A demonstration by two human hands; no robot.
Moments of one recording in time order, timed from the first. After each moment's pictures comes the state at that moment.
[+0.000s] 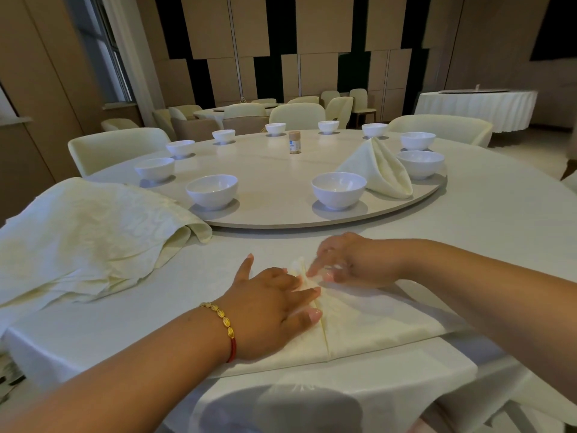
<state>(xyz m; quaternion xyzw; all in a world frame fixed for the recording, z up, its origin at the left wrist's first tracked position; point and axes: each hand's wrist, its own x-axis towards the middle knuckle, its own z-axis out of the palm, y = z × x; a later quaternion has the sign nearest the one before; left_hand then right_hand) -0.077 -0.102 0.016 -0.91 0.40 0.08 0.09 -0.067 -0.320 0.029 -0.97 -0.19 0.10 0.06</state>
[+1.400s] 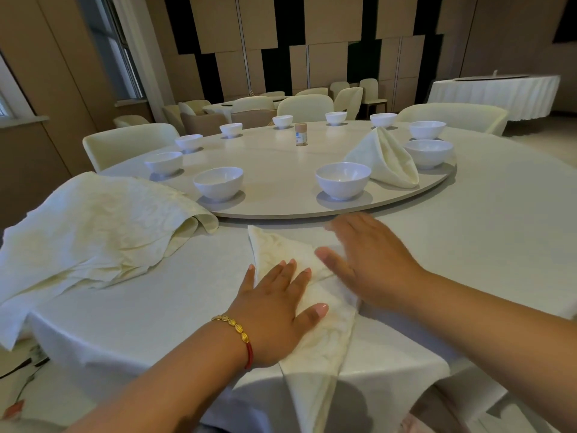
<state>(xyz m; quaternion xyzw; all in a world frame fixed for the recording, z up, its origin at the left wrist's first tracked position) -0.093 -0.106 -0.012 -0.94 0.32 0.09 0.03 -0.114 -0.296 0.011 -0.97 -0.08 -0.21 0.08</state>
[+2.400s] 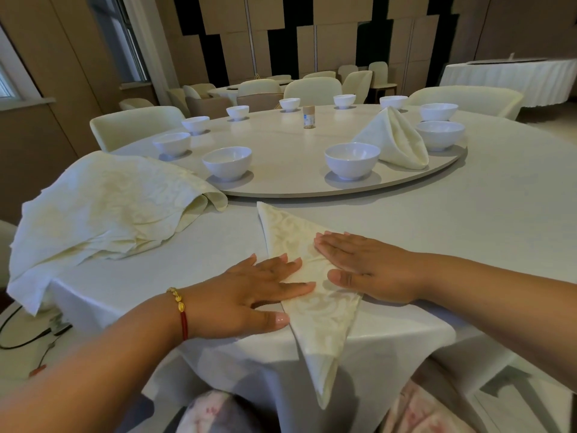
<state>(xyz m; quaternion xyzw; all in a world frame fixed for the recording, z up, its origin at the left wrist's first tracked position) -0.085 -0.041 -0.007 -0.86 0.48 0.18 -0.07 -0.124 -0.299 0.002 -0.97 -0.22 0.14 0.04</state>
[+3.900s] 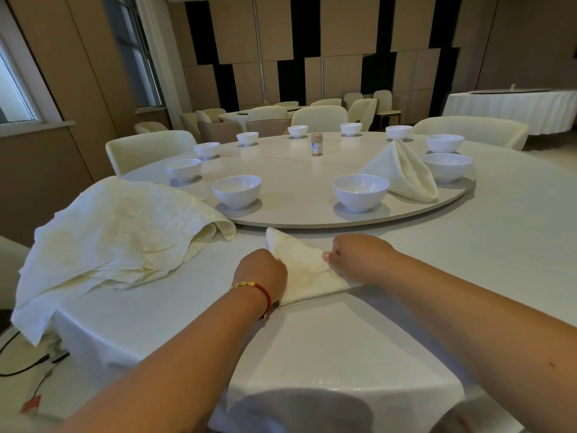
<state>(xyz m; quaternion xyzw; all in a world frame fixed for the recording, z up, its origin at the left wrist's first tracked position) -0.035 -0.116 0.009 -0.97 -0.04 0.03 -0.25 -0.046 -0.279 0.016 -0.99 0.03 0.03 0.09</state>
